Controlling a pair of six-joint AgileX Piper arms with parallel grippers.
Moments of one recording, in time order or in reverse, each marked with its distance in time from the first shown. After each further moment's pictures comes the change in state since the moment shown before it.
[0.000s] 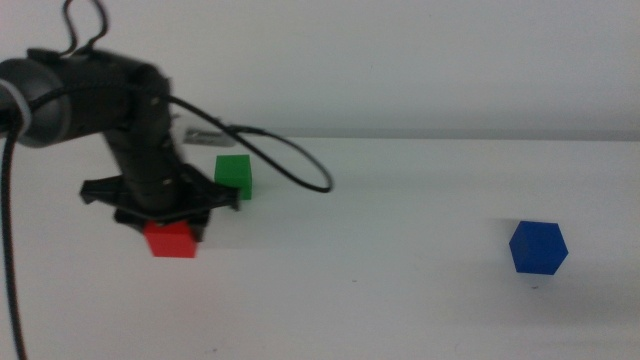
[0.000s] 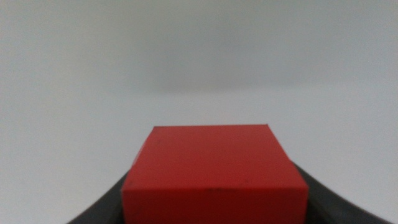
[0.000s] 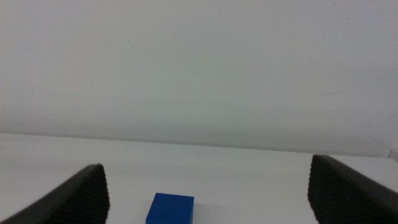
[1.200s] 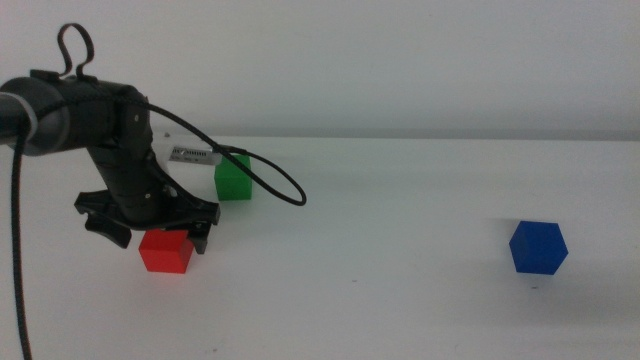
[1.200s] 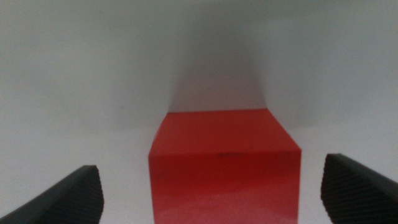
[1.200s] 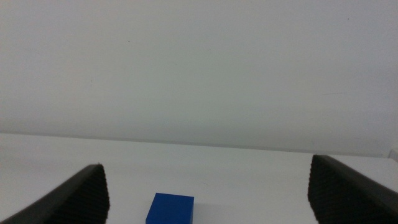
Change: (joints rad) left arm 0.125 0.112 0.018 -0.067 -0.116 0.224; right arm 0.000 0.000 0.000 0.000 0.000 0.000
